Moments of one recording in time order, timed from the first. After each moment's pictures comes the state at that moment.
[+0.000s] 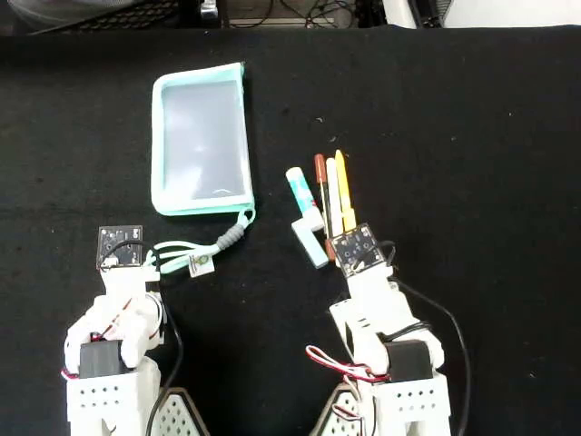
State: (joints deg) left arm -11.5 -100.7 96.7 71.0 -4.6; right arm -5.5 -103.4 97.0 74.2 16.0
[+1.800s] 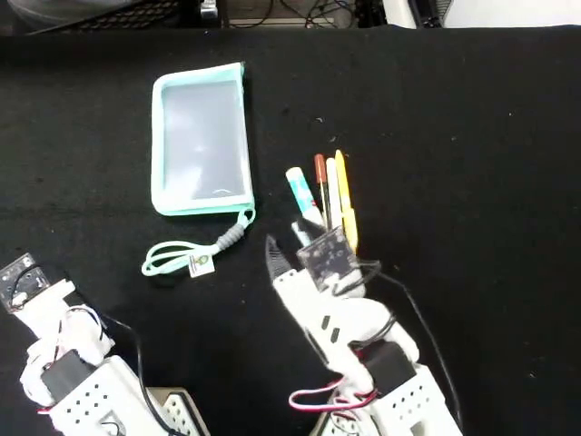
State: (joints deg) left arm -48.4 -100.7 96.7 70.8 -4.6; right arm -31.3 -103.4 97.0 37.3 5.5
